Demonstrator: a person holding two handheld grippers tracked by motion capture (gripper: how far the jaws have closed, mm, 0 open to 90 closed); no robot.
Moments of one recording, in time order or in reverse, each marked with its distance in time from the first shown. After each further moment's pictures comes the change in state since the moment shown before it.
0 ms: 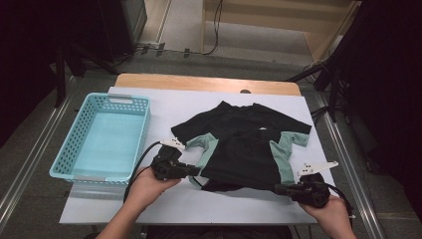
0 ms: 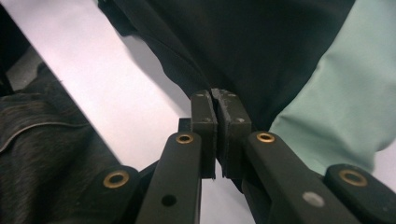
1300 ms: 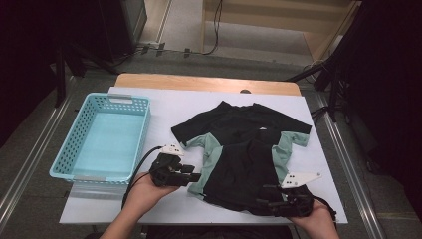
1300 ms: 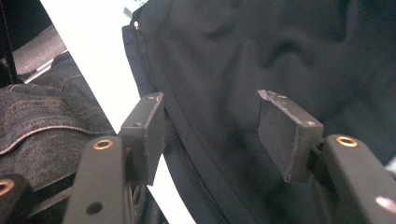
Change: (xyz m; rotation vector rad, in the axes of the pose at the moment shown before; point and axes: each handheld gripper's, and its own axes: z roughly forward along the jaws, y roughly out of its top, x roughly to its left) left arm -0.005 -0.012 0.001 -0.030 0.075 0.058; right arm 0.037 0.001 0.030 -0.063 0.019 -0.165
